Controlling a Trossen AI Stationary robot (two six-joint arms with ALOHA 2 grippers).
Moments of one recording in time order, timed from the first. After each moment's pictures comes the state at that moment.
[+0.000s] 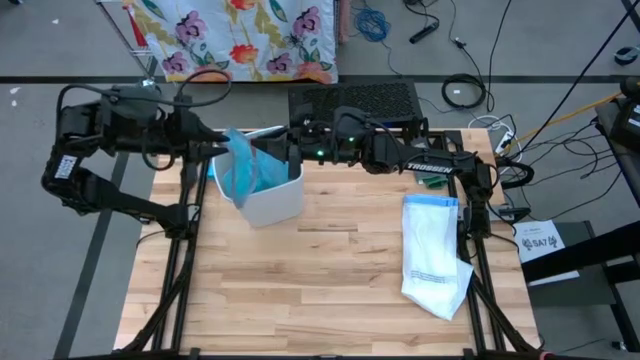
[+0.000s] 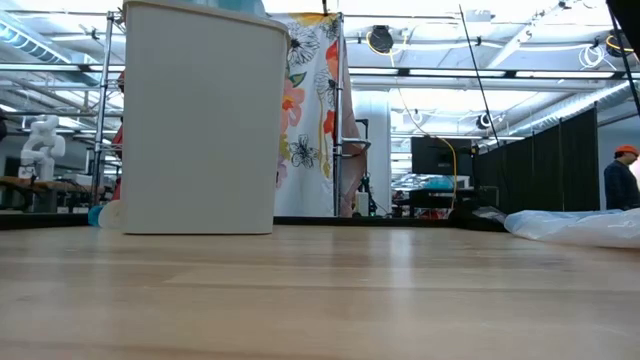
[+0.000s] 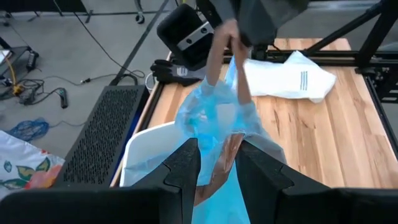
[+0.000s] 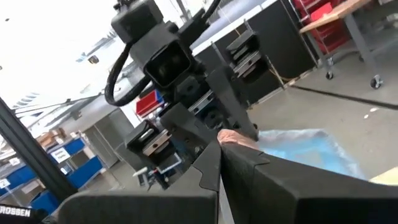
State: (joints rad) left arm 0.20 1.13 1.98 -1.34 -0.04 0.11; right arm -0.10 1.93 2.06 0.07 -0.08 0.63
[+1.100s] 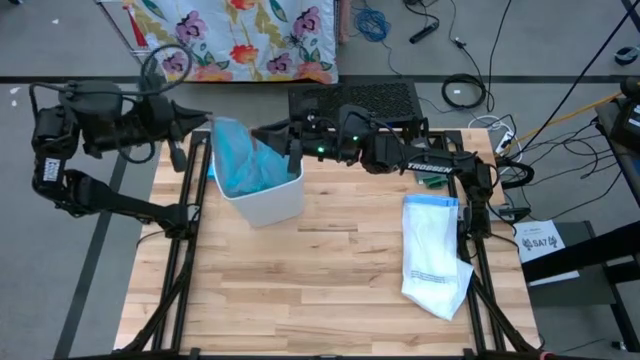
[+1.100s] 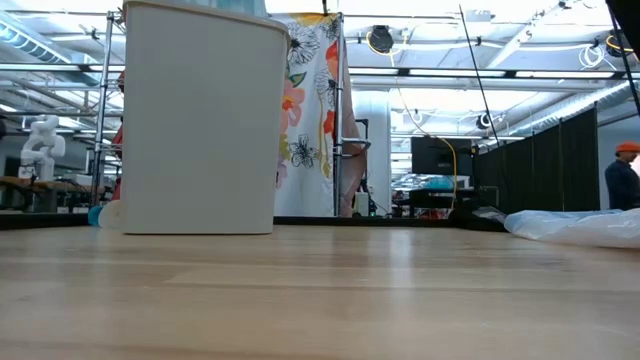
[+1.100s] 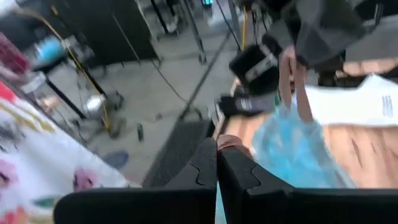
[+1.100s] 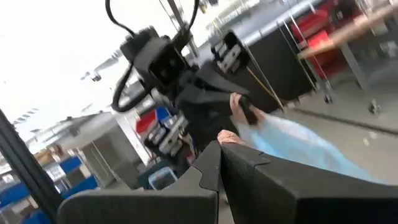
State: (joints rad) left arm 0.20 1.09 2.01 -1.22 -0.27 0.28; right arm -0.10 1.93 2.06 0.15 -0.03 0.60
